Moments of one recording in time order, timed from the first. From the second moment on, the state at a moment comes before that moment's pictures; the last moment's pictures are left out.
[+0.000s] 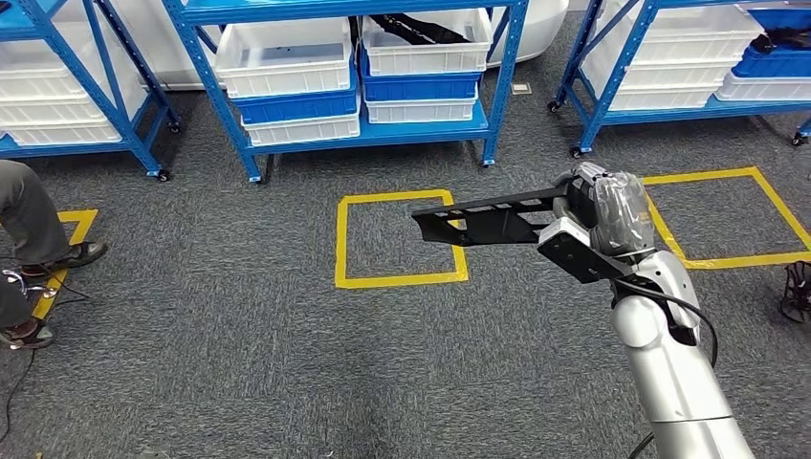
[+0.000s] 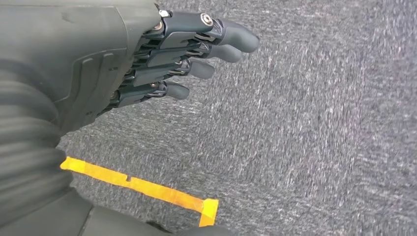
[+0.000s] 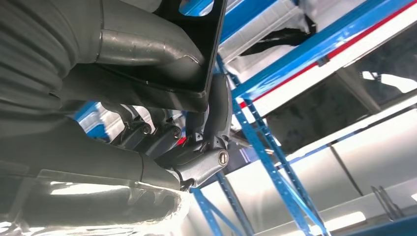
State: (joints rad) left arm -0.08 -0.11 0.86 -0.21 -0.58 0.39 -0.49; right arm -0.45 -0.25 0.24 -1.37 0.82 -0.24 -0.36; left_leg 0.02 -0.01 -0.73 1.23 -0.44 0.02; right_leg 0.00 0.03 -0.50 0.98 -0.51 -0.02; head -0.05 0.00
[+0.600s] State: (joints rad) left arm -0.09 -0.11 0.86 -0.21 -0.57 0.40 -0.49; right arm -0.48 -0.24 0.23 -1.37 0.84 -0.24 -0.36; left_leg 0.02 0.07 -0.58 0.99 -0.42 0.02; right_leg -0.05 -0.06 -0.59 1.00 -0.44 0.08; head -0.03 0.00
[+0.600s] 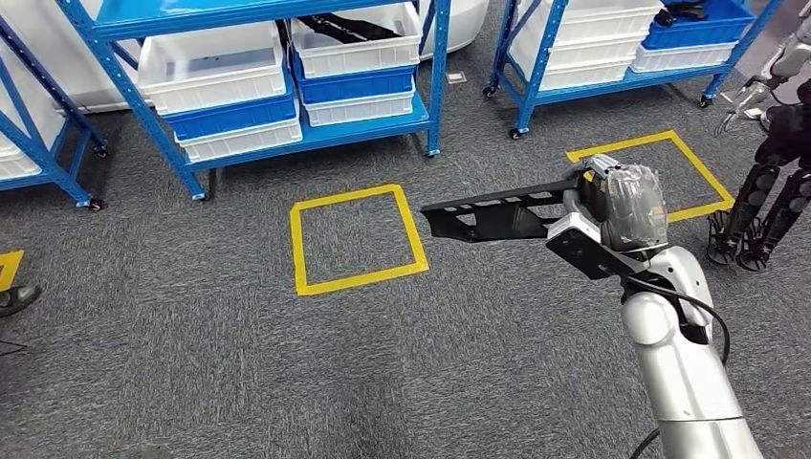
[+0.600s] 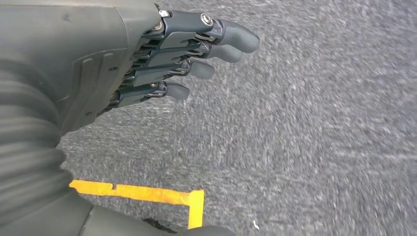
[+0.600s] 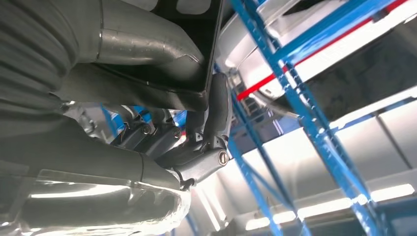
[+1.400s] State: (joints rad) left arm -0.09 -0.11 0.87 -0.21 -0.57 0.40 -0.49; right arm -0.49 -0.25 0.23 -1.36 0.84 -0.25 -0.36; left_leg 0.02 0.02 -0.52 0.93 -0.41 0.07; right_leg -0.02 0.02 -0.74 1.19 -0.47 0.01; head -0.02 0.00
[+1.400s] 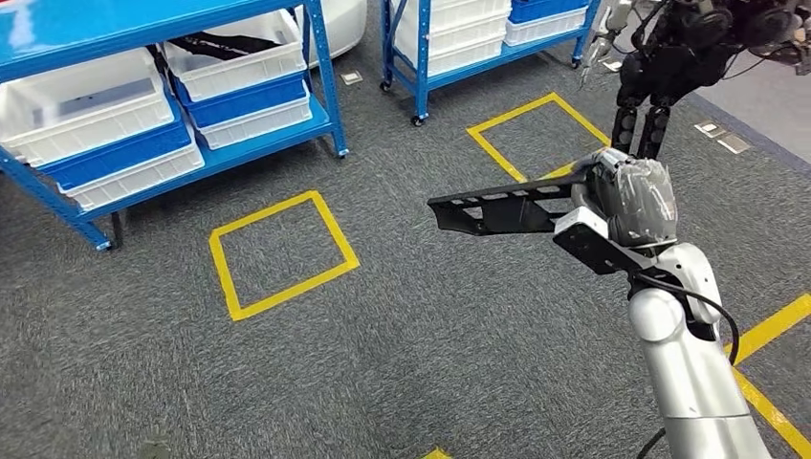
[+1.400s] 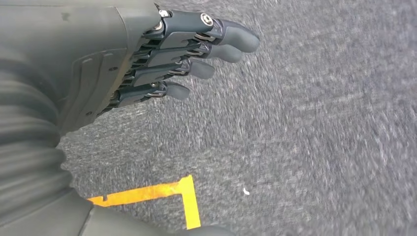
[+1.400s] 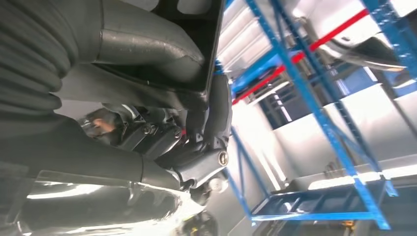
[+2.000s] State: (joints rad) left arm -0.09 -0.11 0.87 -0.22 -0.58 0.39 -0.49; right arm -0.48 -0.26 0.23 -1.36 0.85 -0.26 -0.34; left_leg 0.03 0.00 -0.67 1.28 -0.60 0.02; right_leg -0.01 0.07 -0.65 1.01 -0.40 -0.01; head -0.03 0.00
